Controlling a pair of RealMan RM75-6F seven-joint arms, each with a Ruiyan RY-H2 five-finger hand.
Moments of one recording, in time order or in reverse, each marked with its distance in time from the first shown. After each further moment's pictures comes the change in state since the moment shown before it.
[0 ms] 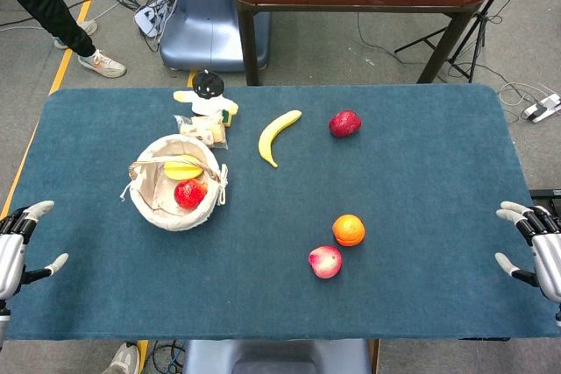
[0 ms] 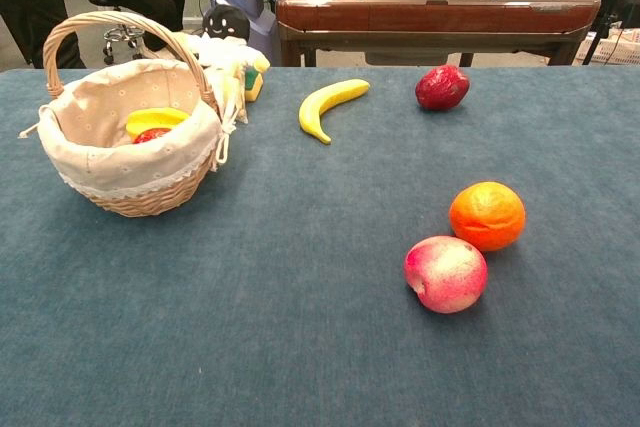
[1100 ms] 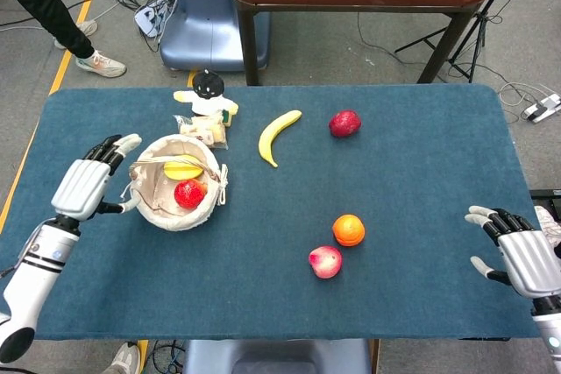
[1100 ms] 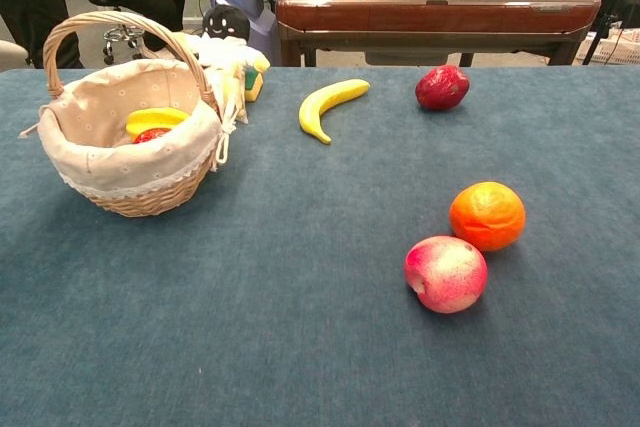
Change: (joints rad) left arm -0.402 -0.007 -0.181 0.000 -0.097 -0.408 0.000; right arm 0.057 -0.014 -0.028 -0.011 -0.057 -0.088 -0.037
